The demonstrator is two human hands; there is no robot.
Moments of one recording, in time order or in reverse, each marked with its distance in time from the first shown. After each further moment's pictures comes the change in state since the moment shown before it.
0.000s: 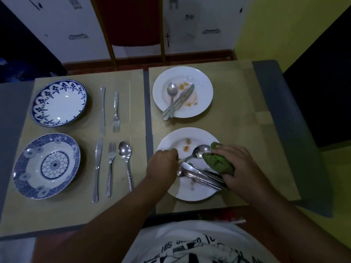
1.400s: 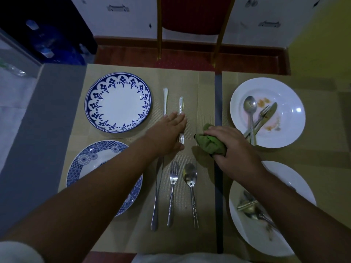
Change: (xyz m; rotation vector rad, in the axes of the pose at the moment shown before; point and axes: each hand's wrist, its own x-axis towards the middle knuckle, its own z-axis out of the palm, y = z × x) left_hand 0.129 -0.245 -0.097 0.213 -0.189 0.285; right_hand 0.213 -0.124 0.145 0.060 -0.183 -0.103
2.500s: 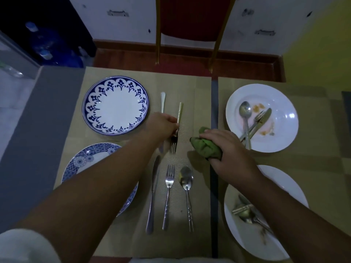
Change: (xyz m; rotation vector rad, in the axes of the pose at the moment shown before) left_hand 0.020 0.008 -0.027 -1.115 0.192 -0.696; right_hand -0.001 -0.005 -0.005 -0.015 -0.005 -0.006
